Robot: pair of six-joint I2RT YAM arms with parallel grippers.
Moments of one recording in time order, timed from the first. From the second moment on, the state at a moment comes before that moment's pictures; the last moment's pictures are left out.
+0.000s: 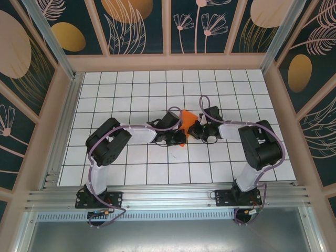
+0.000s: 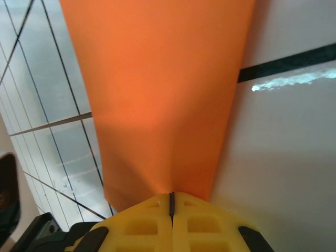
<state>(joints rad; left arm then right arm) -0.81 2.02 1.14 -0.03 0.38 -0.88 0.37 1.72 0.76 -0.02 -0.54 0.82</state>
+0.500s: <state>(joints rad) -0.81 2.03 1.16 -0.04 0.35 -0.83 0.30 1.85 0.92 -0.12 -0.58 0.70</state>
